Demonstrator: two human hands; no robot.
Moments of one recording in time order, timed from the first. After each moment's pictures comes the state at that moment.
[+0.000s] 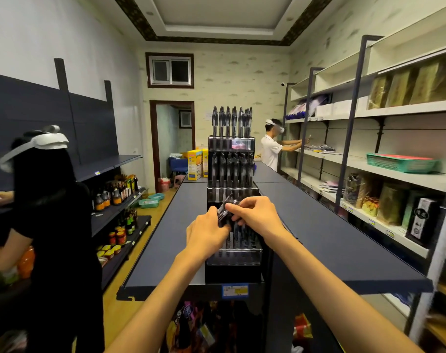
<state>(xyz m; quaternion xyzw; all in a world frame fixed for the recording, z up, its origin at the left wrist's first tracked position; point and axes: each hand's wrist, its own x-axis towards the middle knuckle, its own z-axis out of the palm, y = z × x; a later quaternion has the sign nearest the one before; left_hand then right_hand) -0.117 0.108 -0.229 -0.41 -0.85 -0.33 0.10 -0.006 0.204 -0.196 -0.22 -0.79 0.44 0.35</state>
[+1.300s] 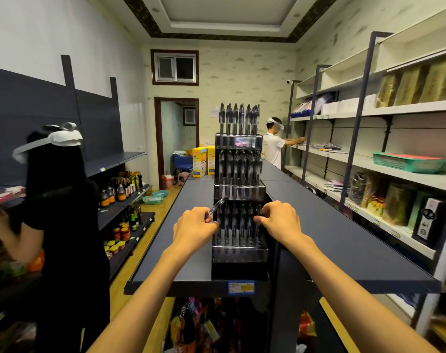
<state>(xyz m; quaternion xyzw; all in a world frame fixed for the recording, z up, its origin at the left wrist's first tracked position) -0.144 0.075 -0.229 -0.40 -0.82 -0.39 0.10 -0.001 0.252 -0.220 -0.34 -0.88 0.13 0.31</state>
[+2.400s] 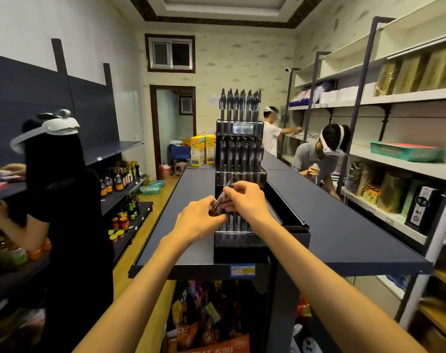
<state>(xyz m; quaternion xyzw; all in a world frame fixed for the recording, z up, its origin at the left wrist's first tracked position) -0.144 0.065 -0.236 -0.47 -0.82 -0.33 0.05 -0.045 0.176 -0.208 -0.21 -0.74 0.51 0.38</state>
